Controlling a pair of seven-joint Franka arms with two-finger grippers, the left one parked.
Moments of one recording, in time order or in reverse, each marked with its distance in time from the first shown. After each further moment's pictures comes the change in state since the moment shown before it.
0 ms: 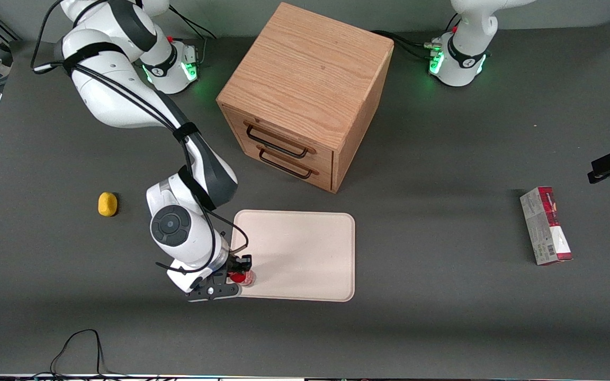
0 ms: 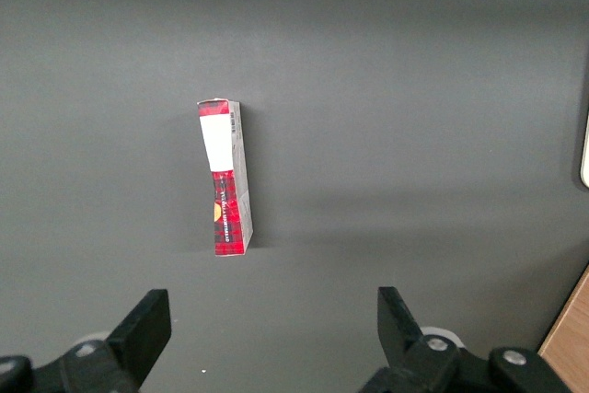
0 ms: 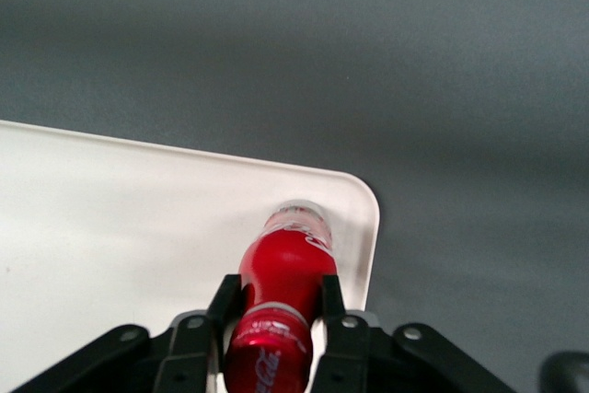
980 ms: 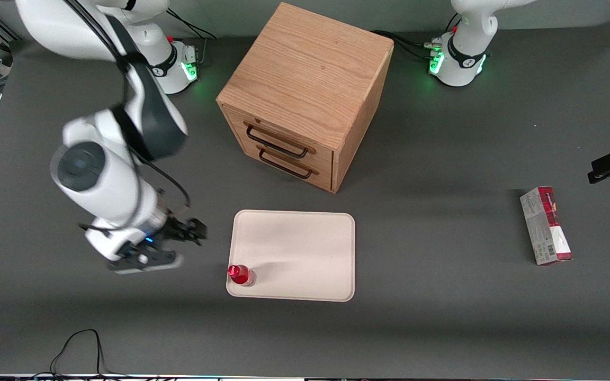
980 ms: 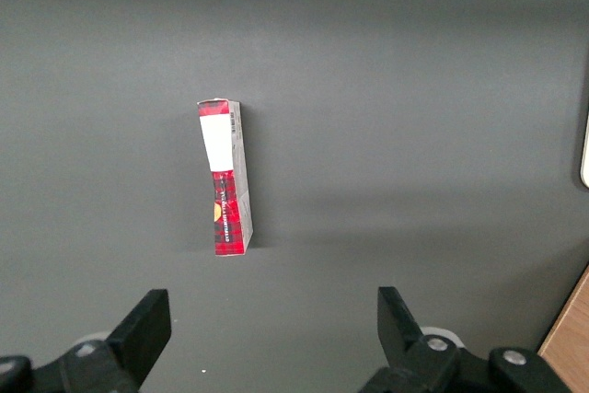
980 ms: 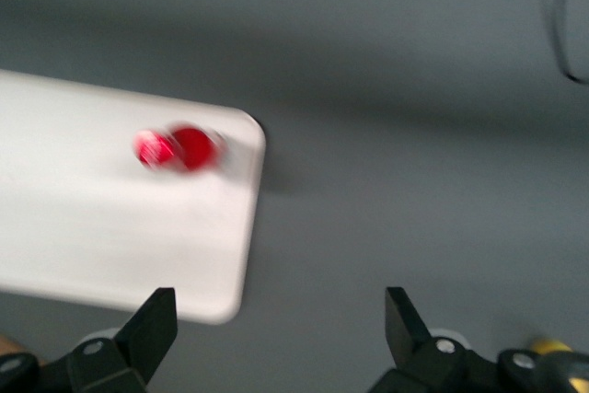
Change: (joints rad) arm 0.046 -0.508 -0.253 -0.328 0.164 -0.215 -0.199
